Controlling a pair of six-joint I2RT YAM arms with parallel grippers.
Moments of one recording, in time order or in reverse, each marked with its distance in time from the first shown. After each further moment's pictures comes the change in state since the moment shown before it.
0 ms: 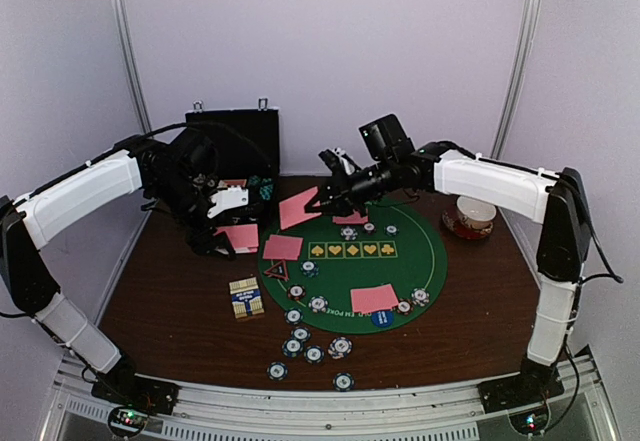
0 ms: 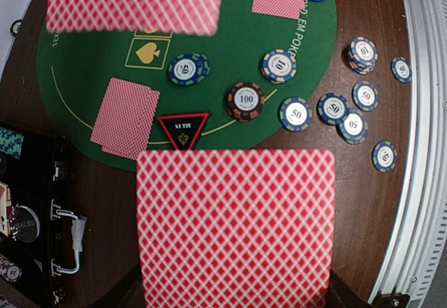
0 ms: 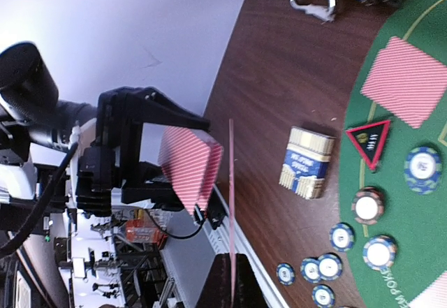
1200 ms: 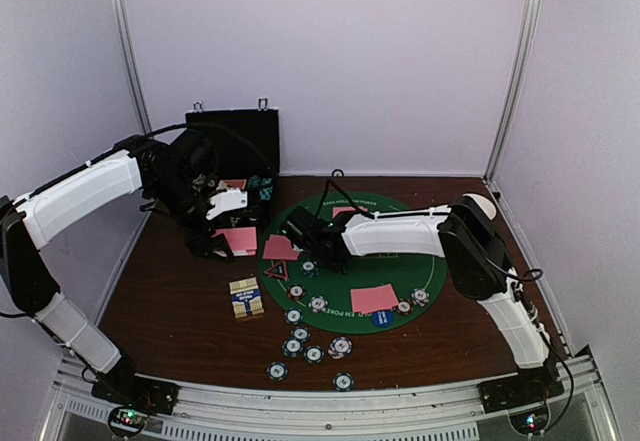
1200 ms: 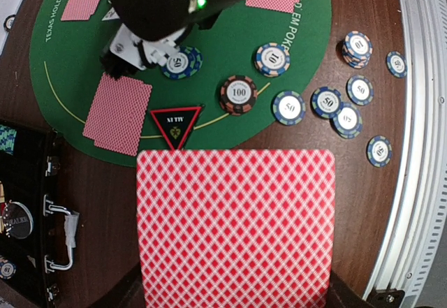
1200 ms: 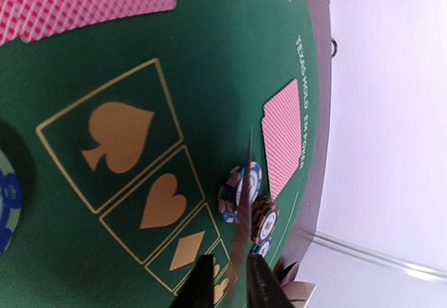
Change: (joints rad) left arm 0.000 0.000 0.000 -0.026 0.000 -0.001; right arm 0.231 0.449 0.230 -0.266 1.639 -1.312
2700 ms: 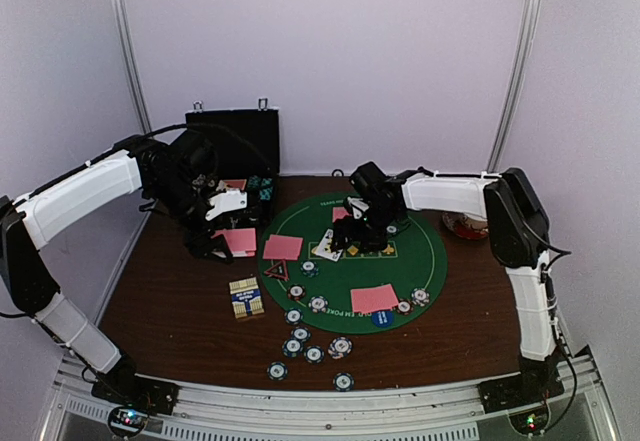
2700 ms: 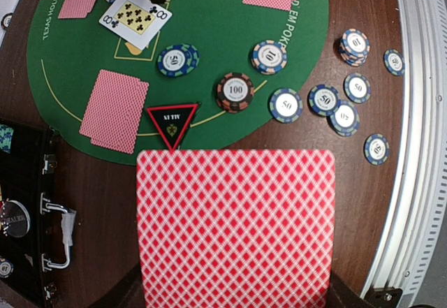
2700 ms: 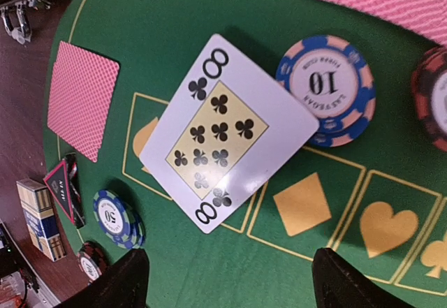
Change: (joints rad) left arm 0.000 0.000 0.000 -0.012 0.002 0.000; right arm -0.330 -0.180 -0.162 -0.036 -1.080 0.988
